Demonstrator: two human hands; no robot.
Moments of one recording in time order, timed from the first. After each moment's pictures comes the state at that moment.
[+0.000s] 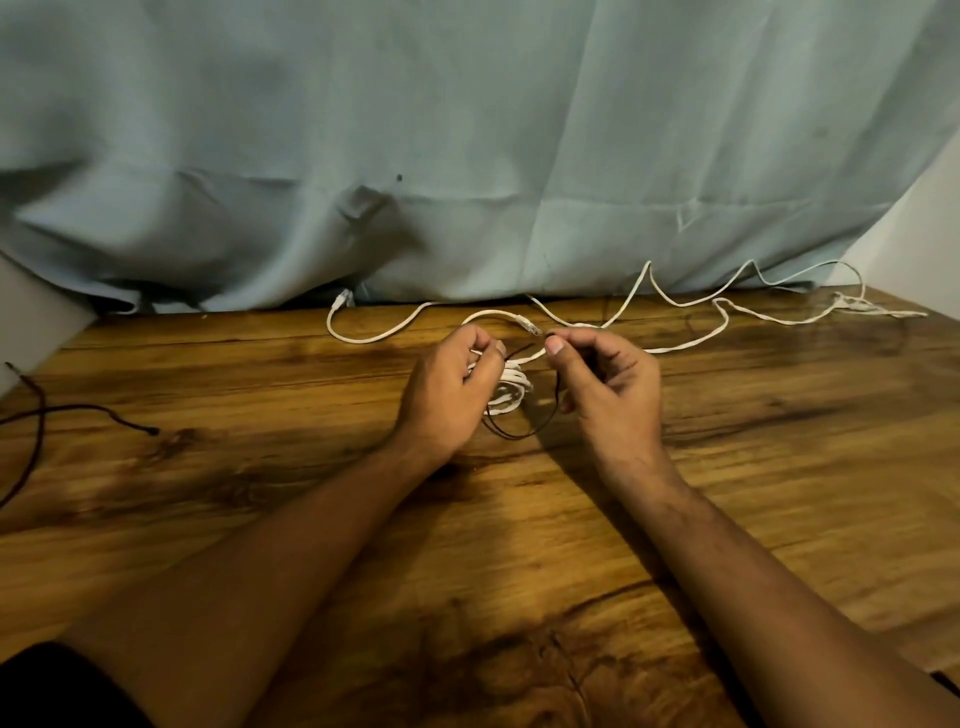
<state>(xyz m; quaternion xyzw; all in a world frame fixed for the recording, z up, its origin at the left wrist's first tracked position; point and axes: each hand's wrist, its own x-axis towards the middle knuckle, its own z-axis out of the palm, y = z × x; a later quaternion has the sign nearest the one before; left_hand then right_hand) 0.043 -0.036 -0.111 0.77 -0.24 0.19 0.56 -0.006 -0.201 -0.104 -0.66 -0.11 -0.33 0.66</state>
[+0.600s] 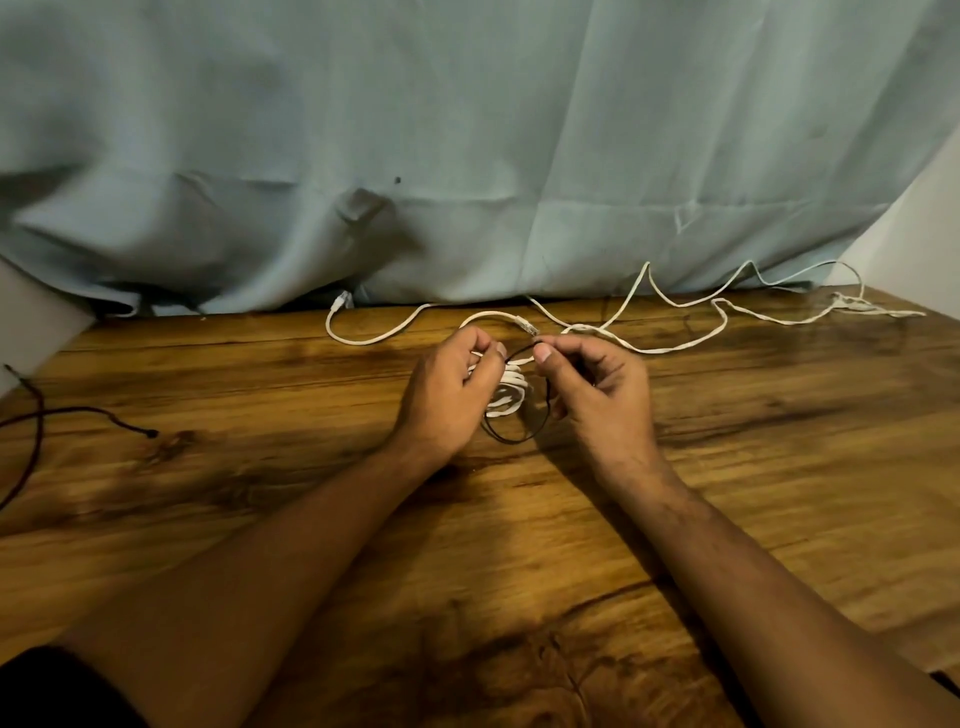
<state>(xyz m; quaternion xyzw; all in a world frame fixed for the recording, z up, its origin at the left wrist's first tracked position) 0.042 -0.037 -0.109 0.77 -0.24 0.19 0.56 -0.015 -0.194 -0.098 -0.69 -0.10 -0.29 0.66</state>
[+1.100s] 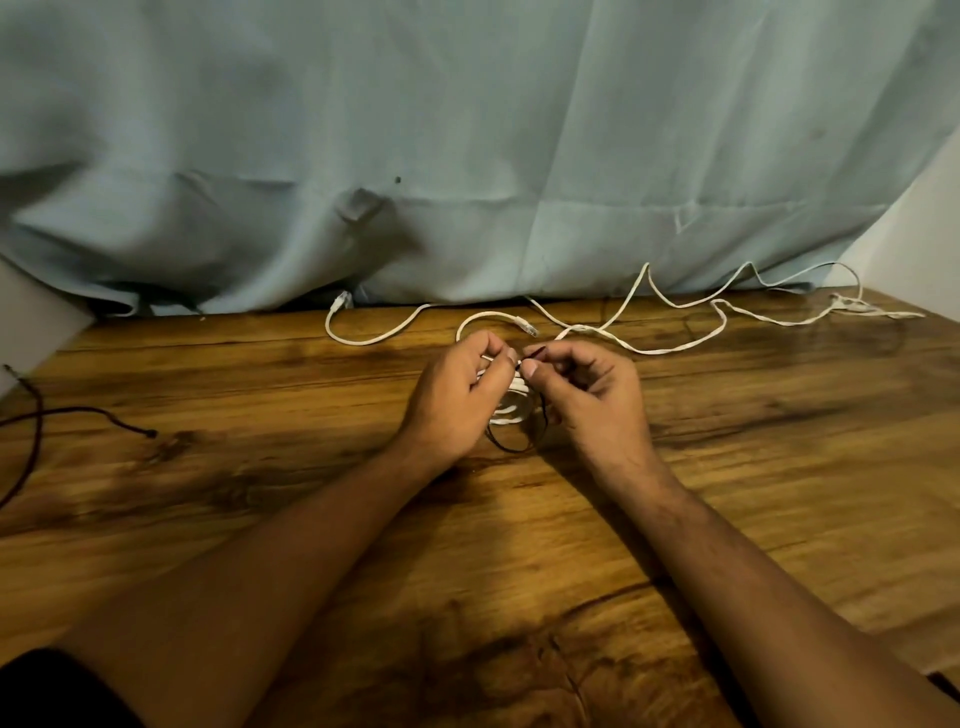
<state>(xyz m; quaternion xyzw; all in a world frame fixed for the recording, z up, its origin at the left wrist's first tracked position) 0.035 -0.041 -0.107 0.76 -0.27 0.16 0.57 -0.017 -0.194 -0.098 -0.70 -0.13 -0.25 0.66</state>
